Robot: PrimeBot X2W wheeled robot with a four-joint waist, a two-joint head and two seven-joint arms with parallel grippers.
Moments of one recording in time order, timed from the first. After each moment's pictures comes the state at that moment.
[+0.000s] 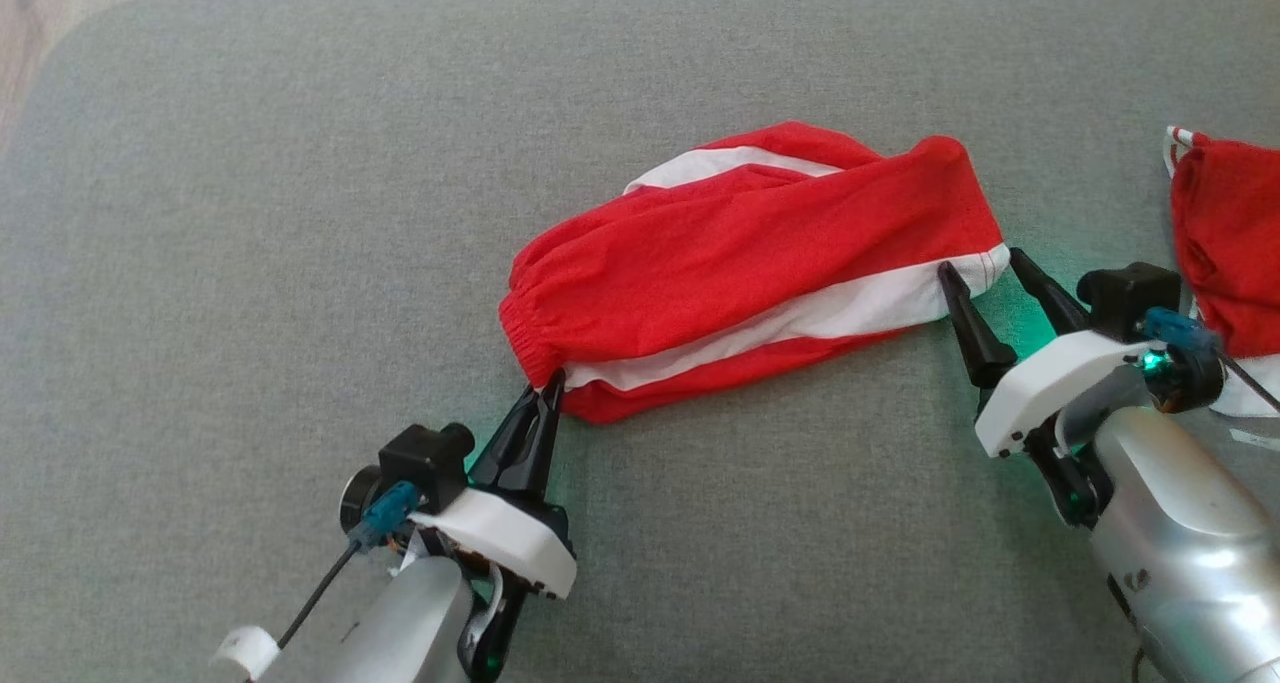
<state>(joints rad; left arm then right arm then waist) -0.35 0.05 -0.52 0.63 -0.45 -0.13 -0.25 -0.55 -0.30 0.49 0.83 0.53 0.13 -0.19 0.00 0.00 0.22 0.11</state>
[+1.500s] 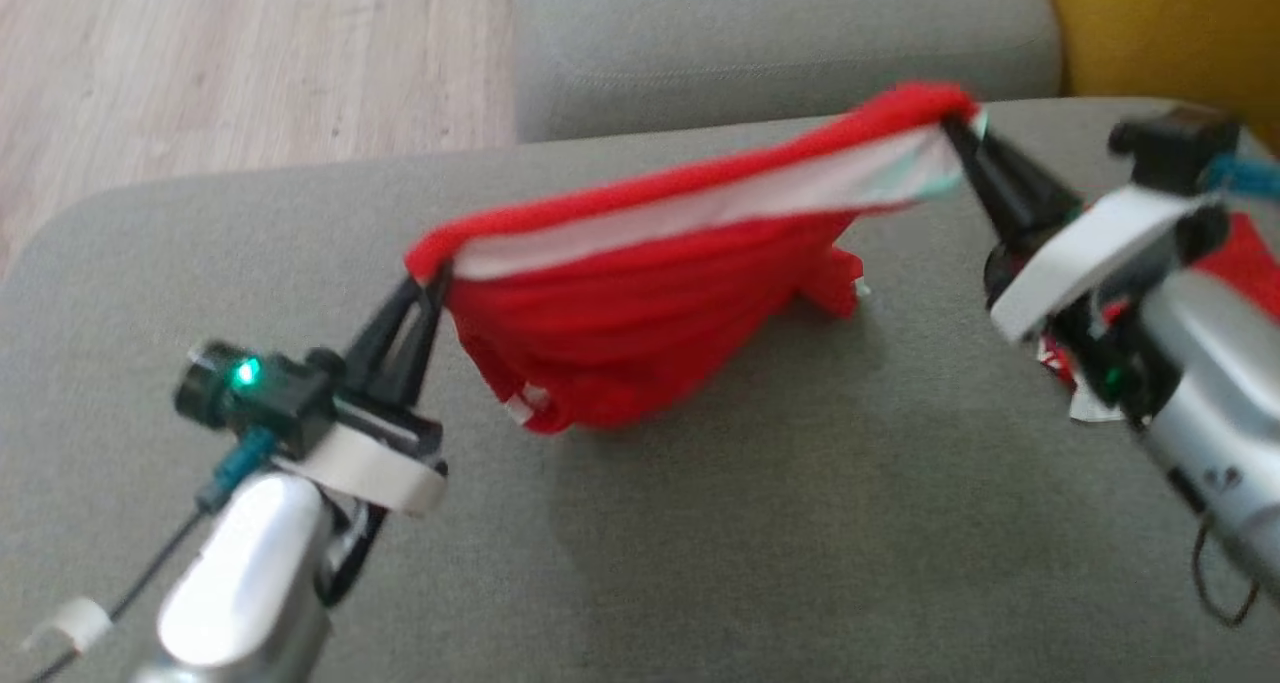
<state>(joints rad) -0.38 0.28 -0.46 0.34 -0.32 -0.13 -0.25 -0.71 -0.49 0.79 0.52 0.93 0.13 -0.10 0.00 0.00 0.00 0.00</state>
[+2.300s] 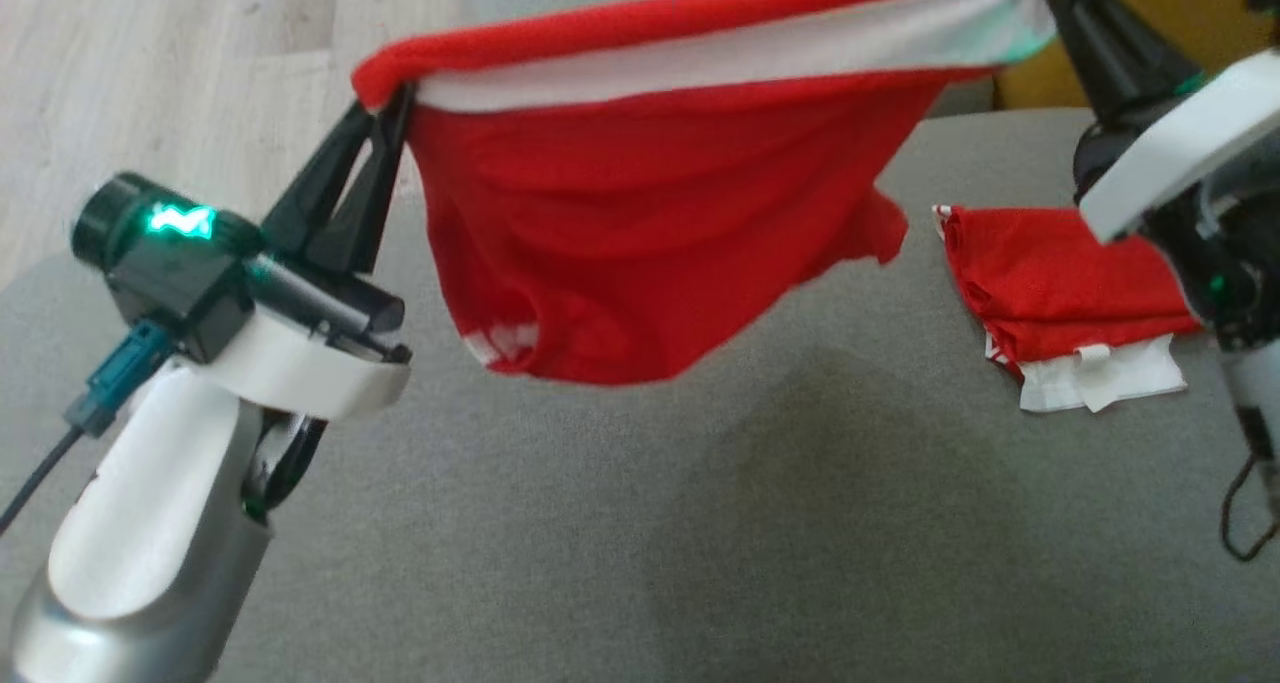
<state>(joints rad) -0.51 0.40 -0.43 0.02 -0.39 -0.11 -0.11 -0.68 -0.46 0.37 0.21 0.69 0.13 0.25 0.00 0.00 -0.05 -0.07</state>
